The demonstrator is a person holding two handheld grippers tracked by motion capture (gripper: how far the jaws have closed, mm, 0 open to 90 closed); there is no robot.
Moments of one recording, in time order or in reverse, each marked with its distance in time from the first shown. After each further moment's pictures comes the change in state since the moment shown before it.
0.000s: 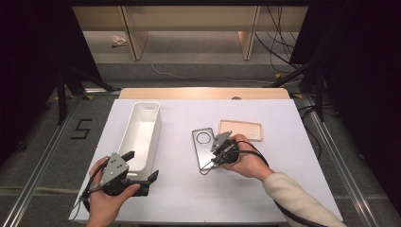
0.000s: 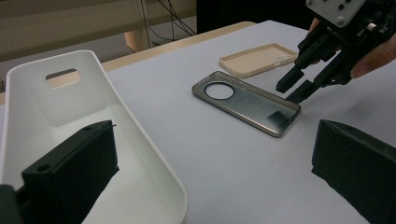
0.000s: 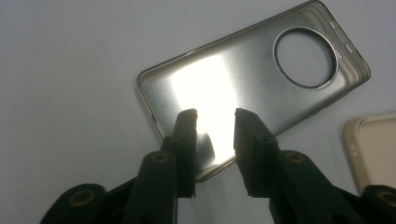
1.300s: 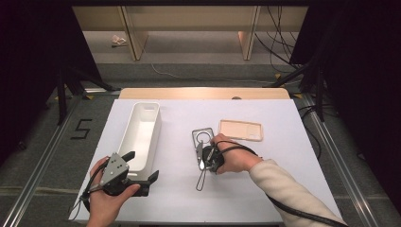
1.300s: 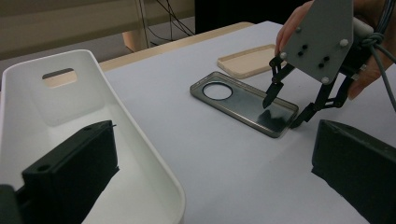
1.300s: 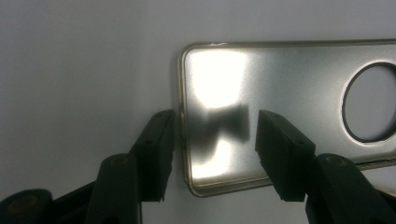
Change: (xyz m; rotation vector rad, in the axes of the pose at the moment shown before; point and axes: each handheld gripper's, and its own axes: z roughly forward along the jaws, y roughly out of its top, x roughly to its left) left arm 0.000 0.000 0.000 -0.001 -0.006 -0.005; right arm 0.009 0.037 0.029 0.301 0.096 -0.419
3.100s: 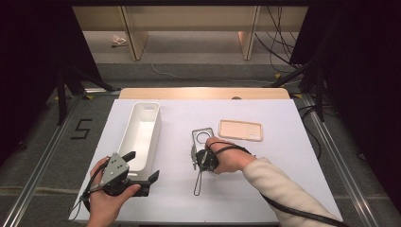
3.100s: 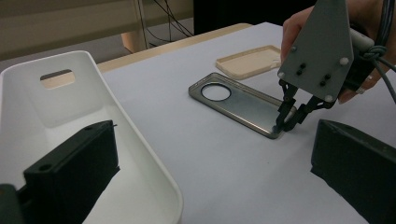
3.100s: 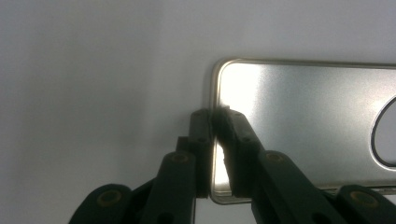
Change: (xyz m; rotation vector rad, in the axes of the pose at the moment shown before) left arm -0.001 0.000 0.000 -0.005 -0.006 -0.001; right arm 0.004 0.018 0.002 0.074 0.070 -0.092
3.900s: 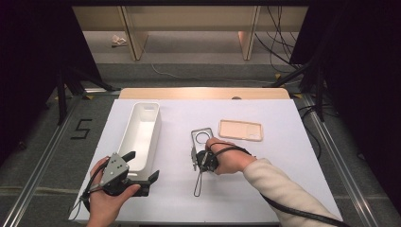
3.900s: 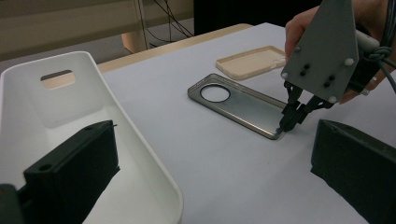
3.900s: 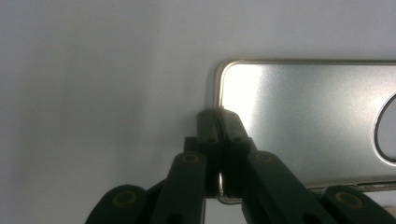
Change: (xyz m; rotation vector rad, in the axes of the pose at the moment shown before) left arm 0.000 0.000 0.000 -0.001 0.000 0.000; right arm 0.003 -0.001 0.000 -0.012 -0.008 0.003
